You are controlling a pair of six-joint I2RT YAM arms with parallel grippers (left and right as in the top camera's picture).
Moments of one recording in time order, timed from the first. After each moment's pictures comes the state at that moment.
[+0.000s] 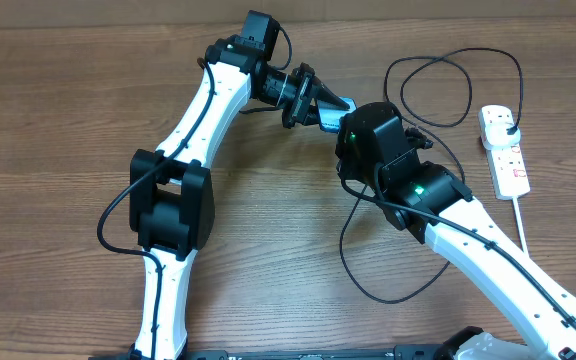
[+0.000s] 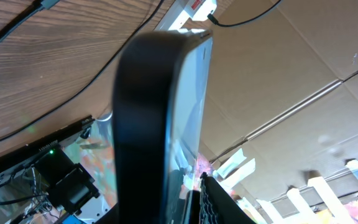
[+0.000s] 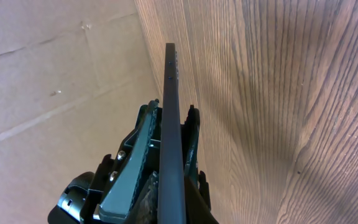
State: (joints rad) left arm -0.33 2.34 2.11 -0.99 1.23 -1.15; right arm 0.56 1.40 1.13 -0.41 0.22 2.09
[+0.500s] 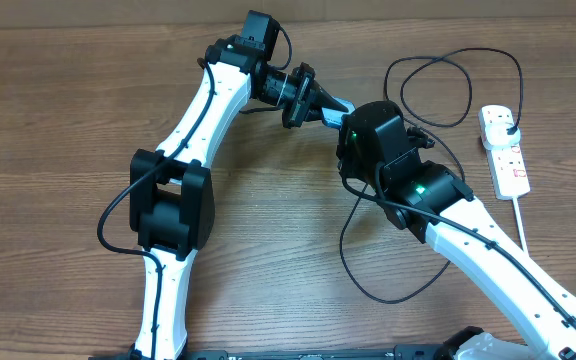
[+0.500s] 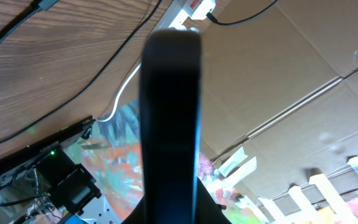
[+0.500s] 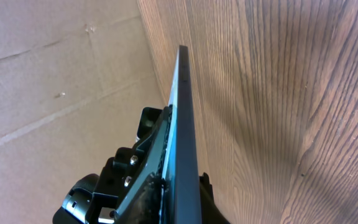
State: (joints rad) left arm -0.33 2.34 2.11 -0.99 1.24 -1.14; right arm 0.56 1.40 1.13 -0.41 0.23 2.09
